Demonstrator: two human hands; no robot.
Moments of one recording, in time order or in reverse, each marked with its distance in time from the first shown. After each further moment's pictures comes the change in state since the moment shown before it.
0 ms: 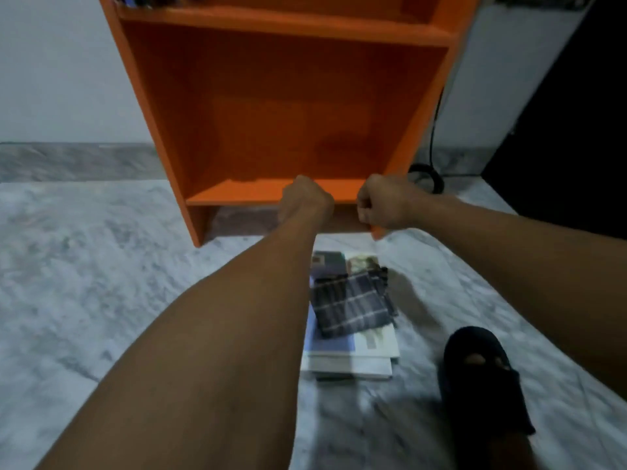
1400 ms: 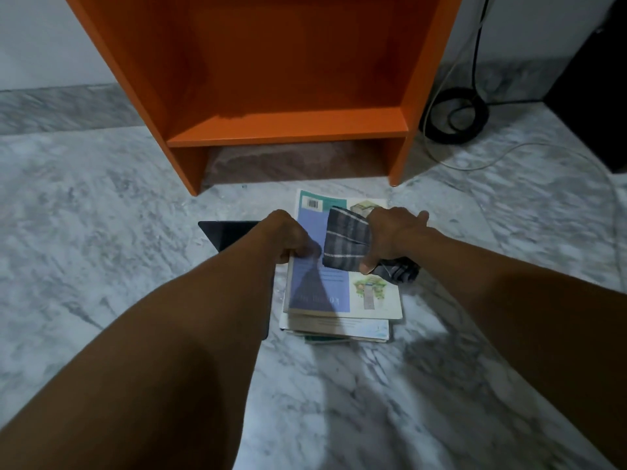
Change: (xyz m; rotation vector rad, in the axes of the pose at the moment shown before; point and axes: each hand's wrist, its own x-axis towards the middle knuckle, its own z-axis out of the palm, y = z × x) left_hand -0.004 -0.107 0.088 0.108 -0.459 -0.368; right_hand 0.005 0.054 0.152 0.049 -0.298 0.149
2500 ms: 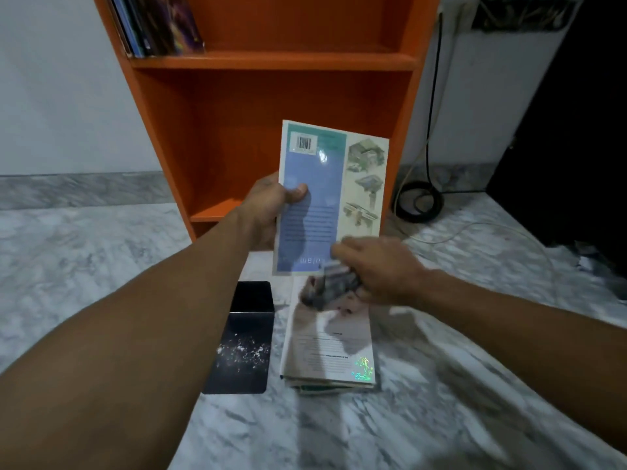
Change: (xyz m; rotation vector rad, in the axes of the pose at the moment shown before) left_hand -0.097 0.058 -0.093 -0.856 -0.076 0.668; right_hand -0.102 -0.006 -0.052 -0.226 0.712 -0.726
